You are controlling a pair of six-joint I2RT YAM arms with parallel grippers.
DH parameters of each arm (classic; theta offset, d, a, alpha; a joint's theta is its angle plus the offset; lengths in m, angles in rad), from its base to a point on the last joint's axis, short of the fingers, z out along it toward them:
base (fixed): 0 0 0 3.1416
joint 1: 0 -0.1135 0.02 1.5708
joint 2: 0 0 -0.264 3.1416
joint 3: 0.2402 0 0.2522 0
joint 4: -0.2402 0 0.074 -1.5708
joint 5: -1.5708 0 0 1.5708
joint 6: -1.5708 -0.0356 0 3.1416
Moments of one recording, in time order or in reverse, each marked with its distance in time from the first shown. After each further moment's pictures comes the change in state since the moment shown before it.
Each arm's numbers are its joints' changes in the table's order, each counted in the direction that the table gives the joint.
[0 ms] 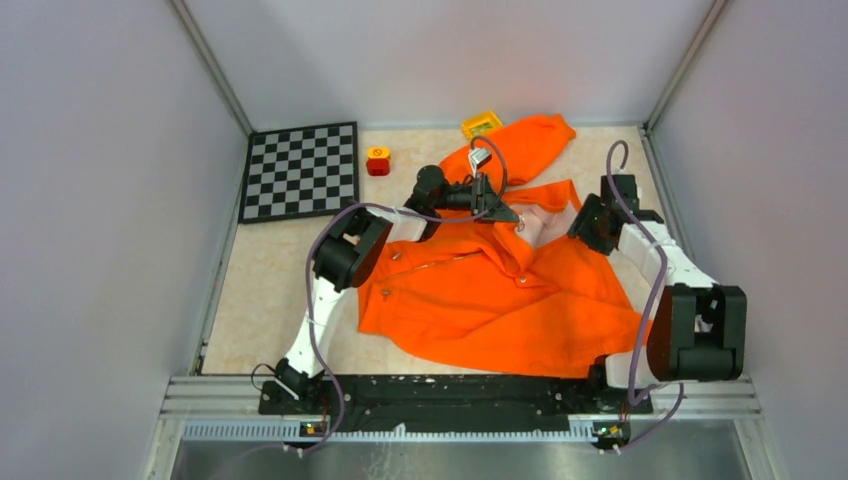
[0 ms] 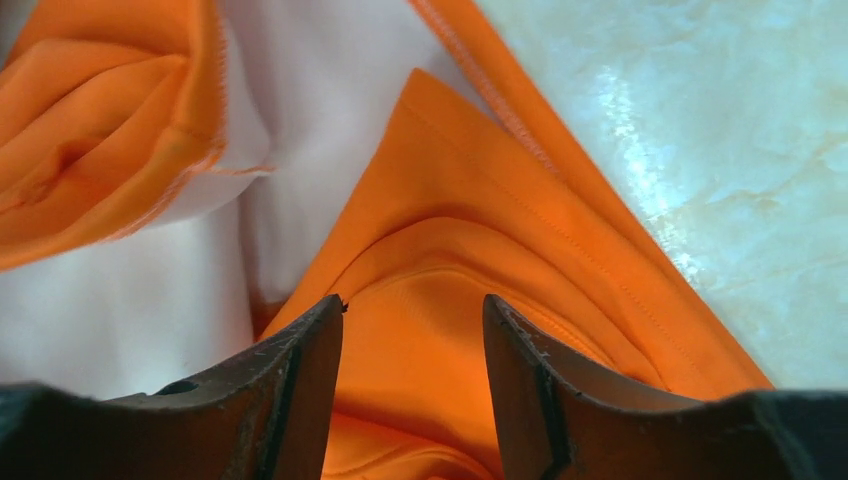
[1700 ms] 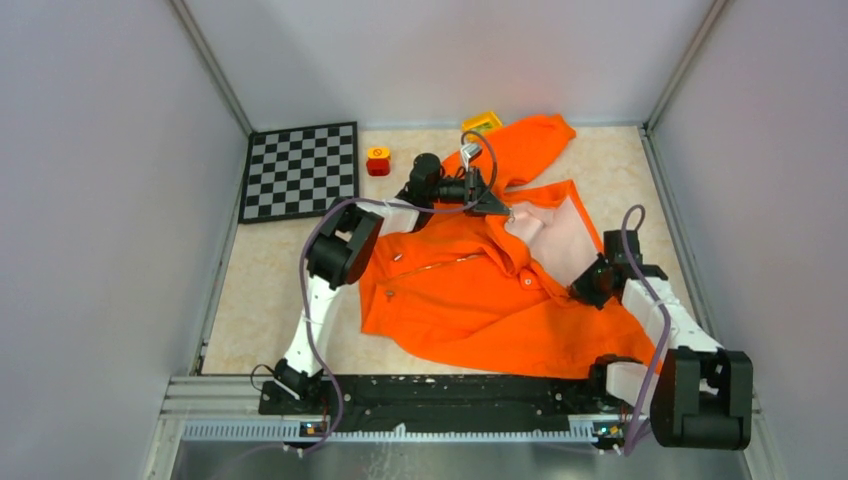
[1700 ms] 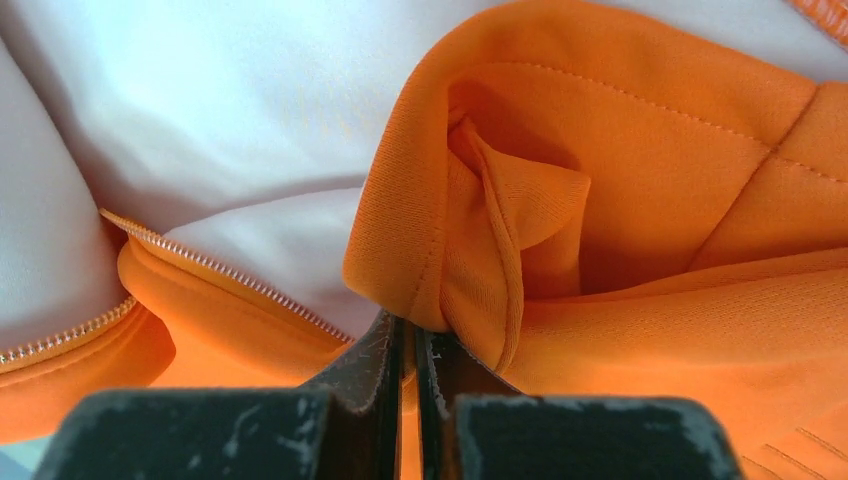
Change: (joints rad) left arm -0.058 -0.011 0.042 -0.272 0.004 -0.161; right arm 0.027 -0.267 -0.364 -0.094 0.109 -0.304
